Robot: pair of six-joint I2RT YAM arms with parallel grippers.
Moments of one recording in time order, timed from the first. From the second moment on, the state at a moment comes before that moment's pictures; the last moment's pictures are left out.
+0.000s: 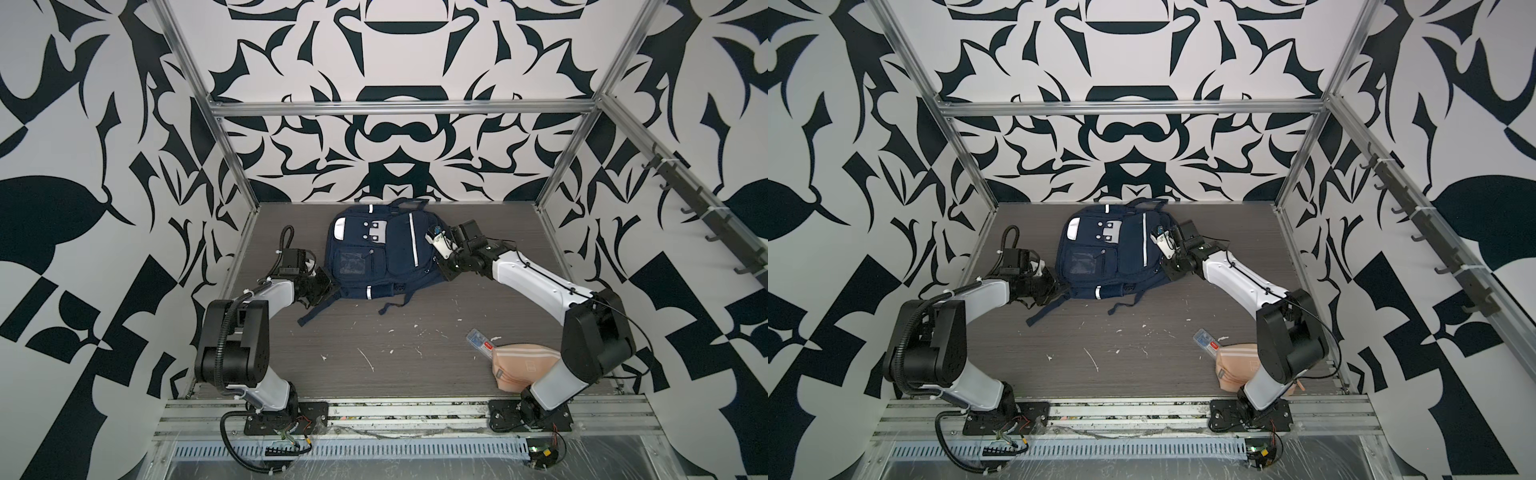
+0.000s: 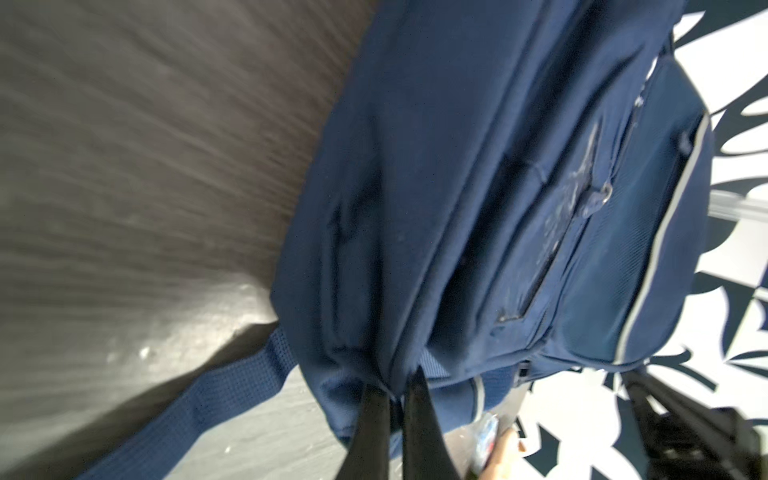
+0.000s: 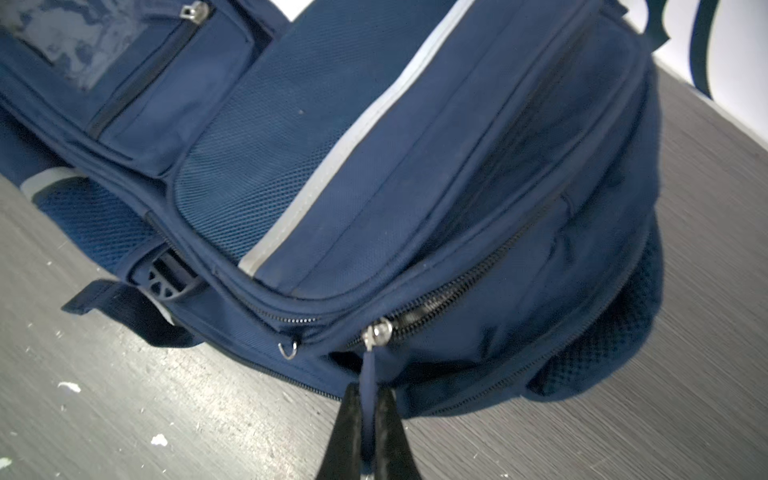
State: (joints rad) left arm -0.07 1.57 0.76 -0.17 0.60 -0.86; right arm 0.46 1.61 1.18 -0.51 -0.13 -0.23
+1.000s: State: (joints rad) left arm -0.03 1.50 0.66 -0.18 0.69 -0.90; right arm 0.36 1.42 0.78 -0.32 -0.33 0.13
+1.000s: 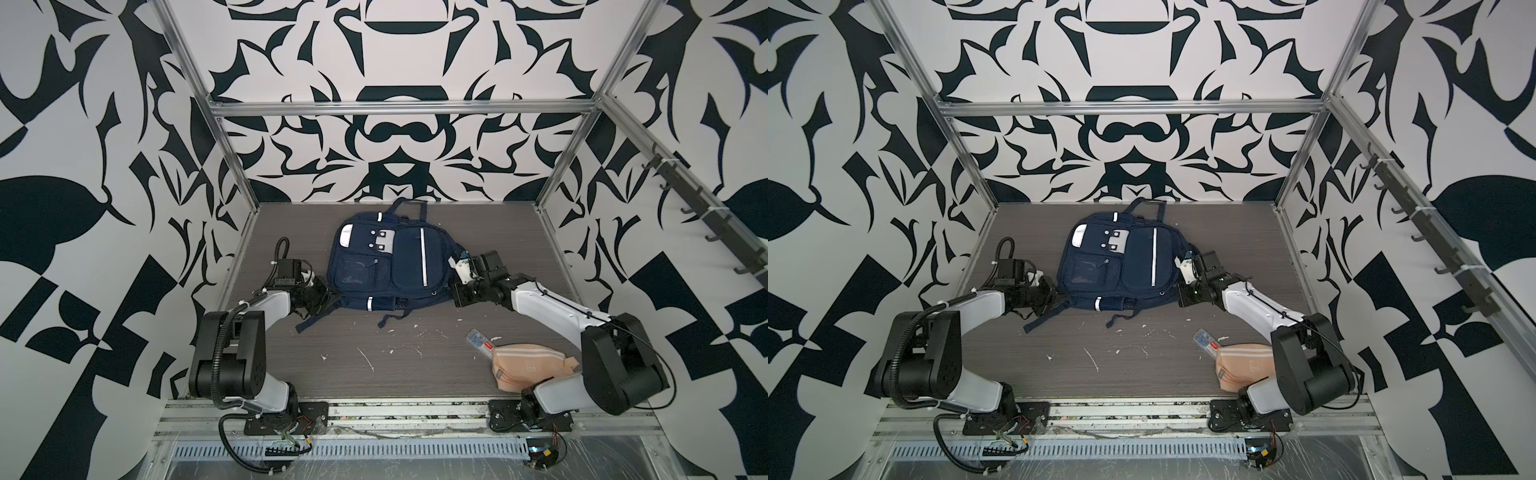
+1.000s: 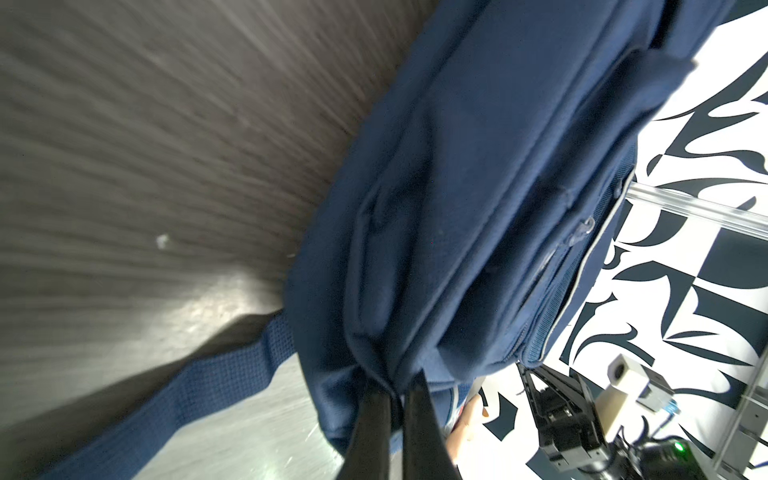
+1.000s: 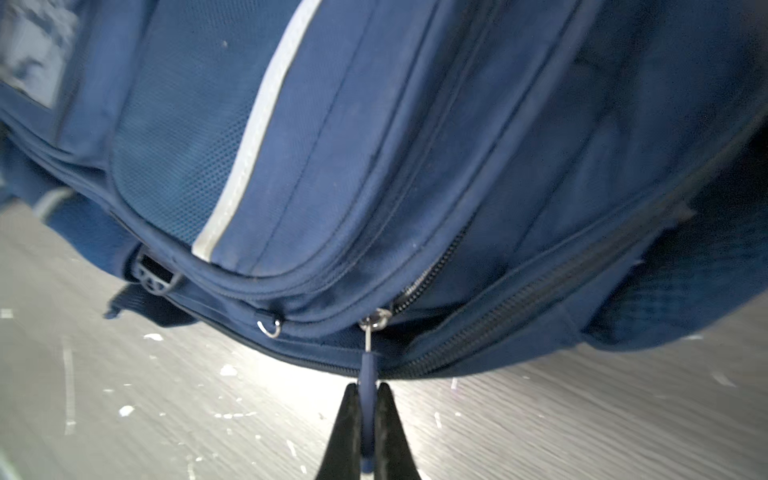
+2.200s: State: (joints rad) left arm -0.28 1.21 1.07 -0.83 0.22 -0.60; right arm 0.46 1.33 0.71 -0.06 -0.42 -0.02
